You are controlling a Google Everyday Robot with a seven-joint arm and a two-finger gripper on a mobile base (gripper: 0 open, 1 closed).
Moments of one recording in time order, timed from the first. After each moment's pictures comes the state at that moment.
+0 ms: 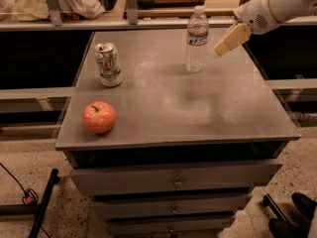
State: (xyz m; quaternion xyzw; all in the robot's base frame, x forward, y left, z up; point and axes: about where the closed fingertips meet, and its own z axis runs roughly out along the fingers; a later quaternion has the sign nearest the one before) arm 0.706 -0.195 0.947 -0.49 0.77 0.10 0.40
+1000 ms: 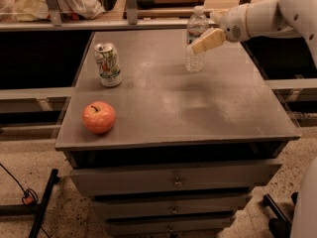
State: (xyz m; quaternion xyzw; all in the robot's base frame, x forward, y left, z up) arm 0.749 -0.138 0.933 -0.46 0.70 0.21 0.50
